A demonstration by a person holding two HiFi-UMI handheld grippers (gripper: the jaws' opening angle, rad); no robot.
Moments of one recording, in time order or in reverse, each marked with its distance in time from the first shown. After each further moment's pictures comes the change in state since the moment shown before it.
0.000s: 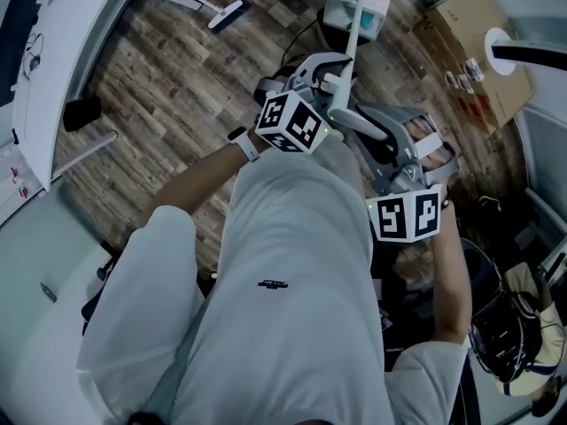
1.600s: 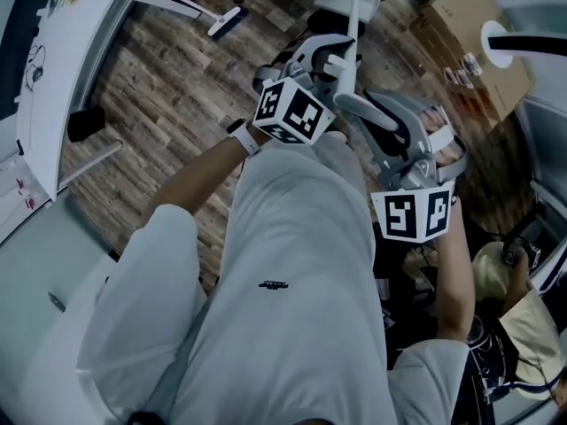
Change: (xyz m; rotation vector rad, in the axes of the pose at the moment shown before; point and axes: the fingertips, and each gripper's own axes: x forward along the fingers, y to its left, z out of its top) left arm -0.010 0.028 0.042 0.033 -0.068 0.055; right arm -0.020 -0.032 0.015 0.022 -0.008 -0.134
